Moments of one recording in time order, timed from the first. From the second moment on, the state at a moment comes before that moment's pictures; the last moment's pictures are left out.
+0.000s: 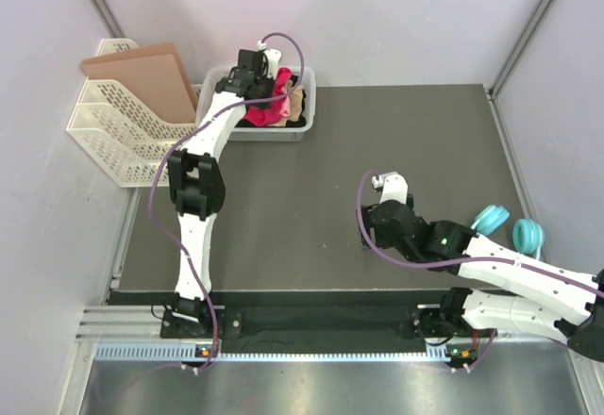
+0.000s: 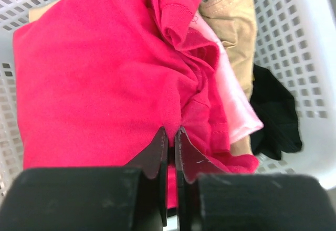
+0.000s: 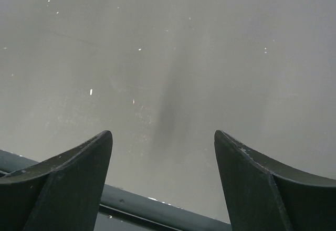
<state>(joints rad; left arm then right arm) -0.25 2.32 2.26 -0.63 -0.01 0.13 1.03 0.95 0.77 -0.62 0.52 0.54</state>
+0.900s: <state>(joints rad) -0.49 1.35 1.66 -0.86 0.48 0.11 1.03 0.73 0.78 -0.73 0.66 0.57</state>
